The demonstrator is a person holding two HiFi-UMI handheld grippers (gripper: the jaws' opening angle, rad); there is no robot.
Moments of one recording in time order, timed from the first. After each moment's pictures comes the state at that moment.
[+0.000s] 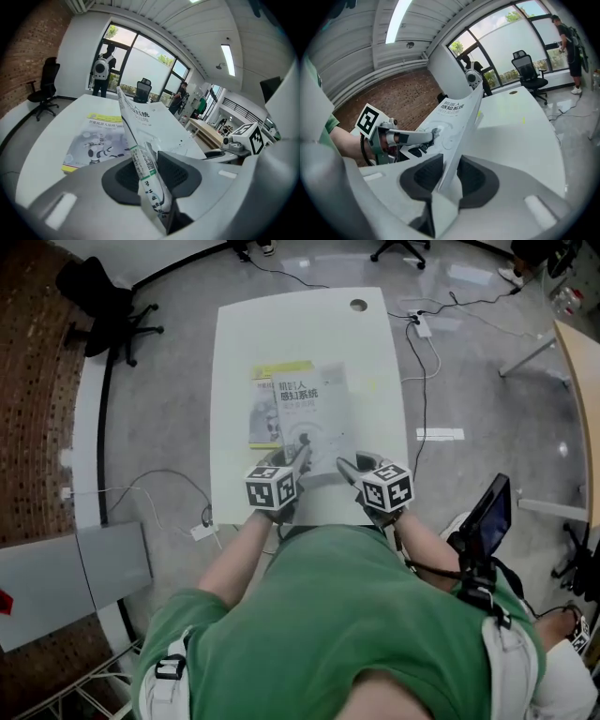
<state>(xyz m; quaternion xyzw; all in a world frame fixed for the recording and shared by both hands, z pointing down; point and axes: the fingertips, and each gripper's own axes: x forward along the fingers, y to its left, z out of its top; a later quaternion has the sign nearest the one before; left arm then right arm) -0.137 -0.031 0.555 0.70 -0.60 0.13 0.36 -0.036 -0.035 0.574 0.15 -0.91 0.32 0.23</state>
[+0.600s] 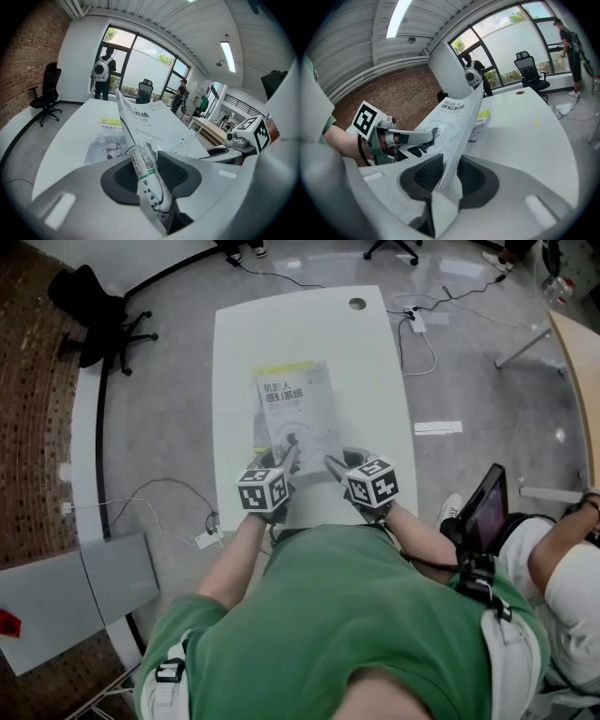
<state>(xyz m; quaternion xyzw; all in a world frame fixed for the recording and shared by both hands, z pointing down) -0.166 -0.029 0.558 0.69 -0.62 0.15 0.34 -0.067 -0.033 0.576 0.15 -0.91 0.31 0.24</state>
